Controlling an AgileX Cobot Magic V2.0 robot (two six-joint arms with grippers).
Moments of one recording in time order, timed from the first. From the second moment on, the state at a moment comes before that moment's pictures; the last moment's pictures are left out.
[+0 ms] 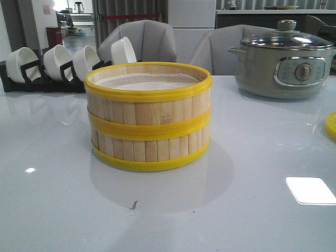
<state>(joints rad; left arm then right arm) -0.52 1.73 -1.84 0.15 0.72 -0.13 -0.16 0.87 -0.64 0.06 0.35 0.20</state>
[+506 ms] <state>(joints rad) -0.21 1.31 -1.48 0.07 0.65 -0.13 -0.16 0.87 -0.64 0.06 0.36 0.20</state>
